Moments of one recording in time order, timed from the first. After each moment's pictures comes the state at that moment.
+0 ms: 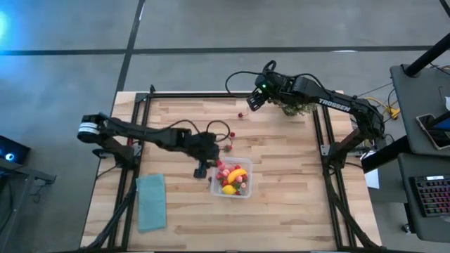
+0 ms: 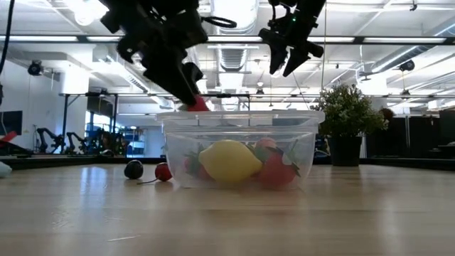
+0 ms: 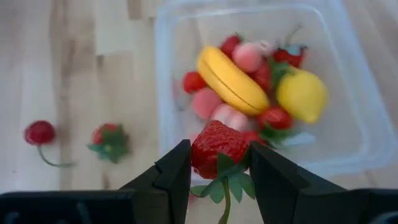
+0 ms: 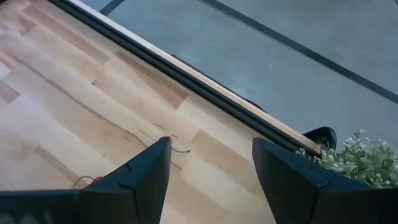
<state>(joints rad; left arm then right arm) 0.00 1.50 0.99 -0.33 0.11 0.16 -0.41 1.57 1.53 -0.89 0.40 0.41</state>
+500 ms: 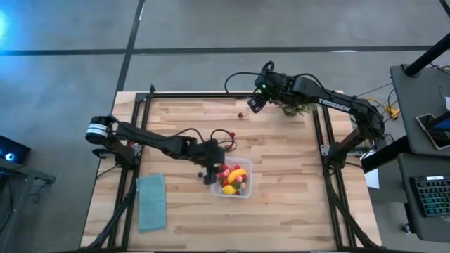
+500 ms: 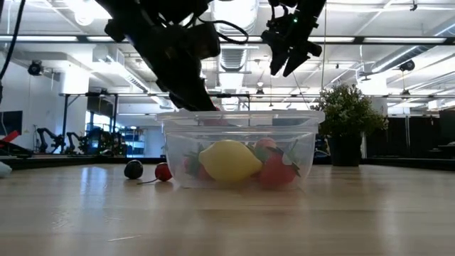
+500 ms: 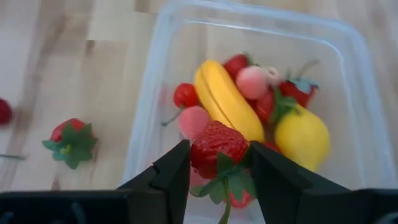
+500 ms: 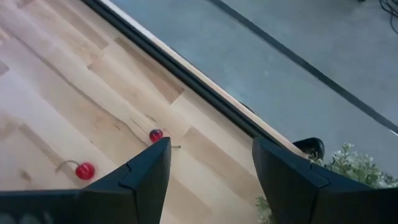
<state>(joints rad) -0.07 1.60 0.98 -0.18 0.02 -0.13 -0.41 1.57 1.53 -0.89 0.39 0.29</state>
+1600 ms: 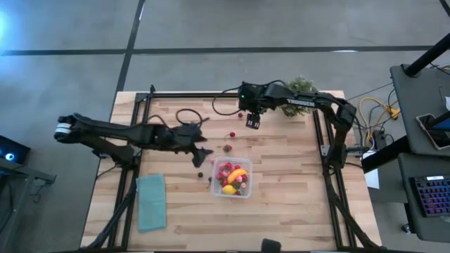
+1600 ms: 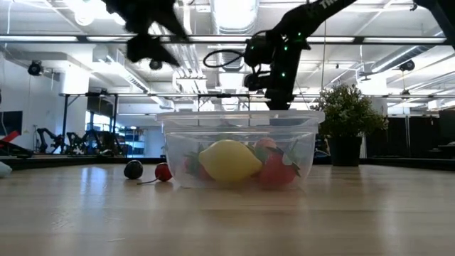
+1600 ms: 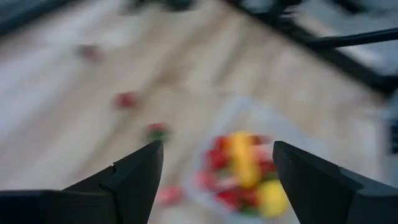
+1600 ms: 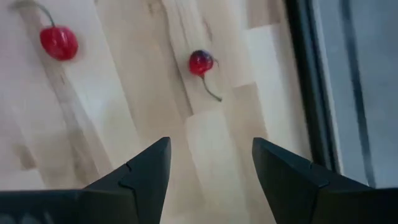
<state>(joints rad) -0.07 1.20 0.97 -0.40 -0.24 -0.57 -0.46 1.87 1.50 -0.87 0.17 -0.25</state>
